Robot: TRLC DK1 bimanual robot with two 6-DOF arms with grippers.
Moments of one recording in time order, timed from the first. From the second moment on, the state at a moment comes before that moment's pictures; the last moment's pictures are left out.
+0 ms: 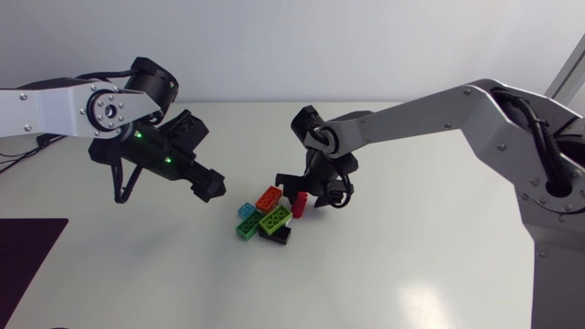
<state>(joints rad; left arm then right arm) -0.28 1.57 1.12 -0.62 0.14 0.34 0.53 2.13 1.52 -0.57 -0.08 0.57</state>
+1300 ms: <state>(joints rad) -0.54 2.06 1.50 -0.69 0.16 0.24 -0.19 1.53 0.95 -0.65 -0.28 0.24</state>
